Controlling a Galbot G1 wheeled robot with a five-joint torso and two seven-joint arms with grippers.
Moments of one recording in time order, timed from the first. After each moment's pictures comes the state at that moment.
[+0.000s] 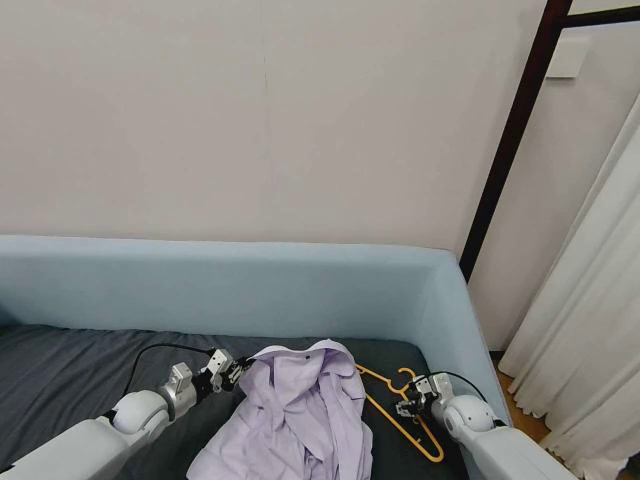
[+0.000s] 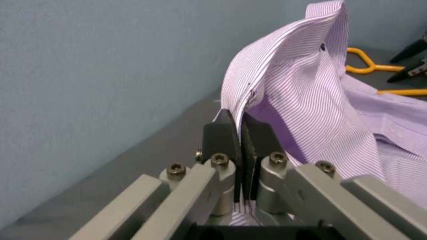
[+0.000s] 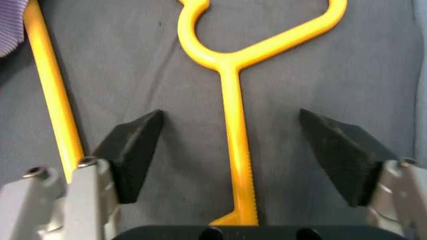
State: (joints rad) left arm 0.63 -0.71 0.36 -1.28 -0.72 -0.20 0.31; right arm -0.63 1.09 -0.14 0.94 0.63 -0.46 -0.12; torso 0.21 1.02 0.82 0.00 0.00
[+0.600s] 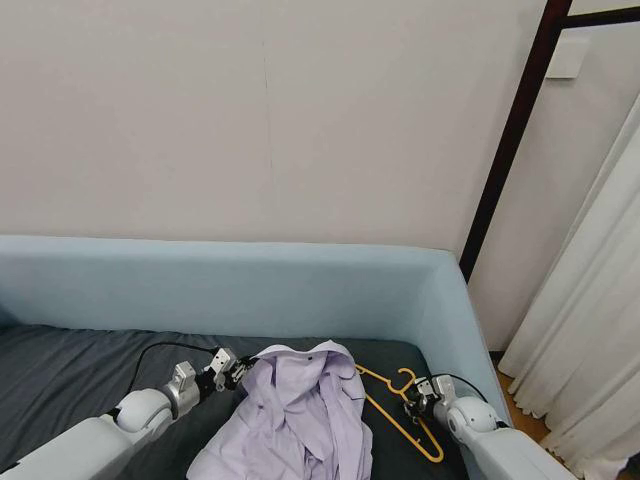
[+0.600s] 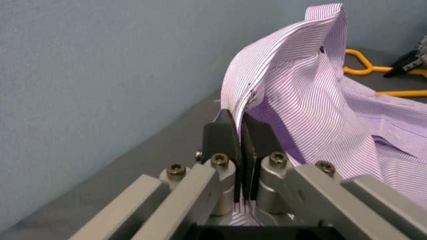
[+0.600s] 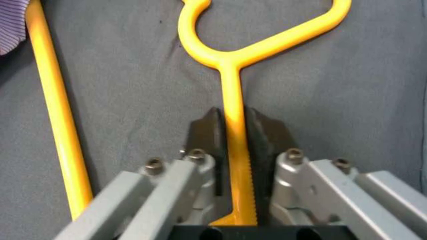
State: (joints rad) left arm 0.62 -0.71 0.37 -1.28 -0.72 -0.20 0.32; right arm -0.63 1.09 -0.13 0.91 0.62 -0.45 -0.16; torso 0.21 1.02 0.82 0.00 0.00
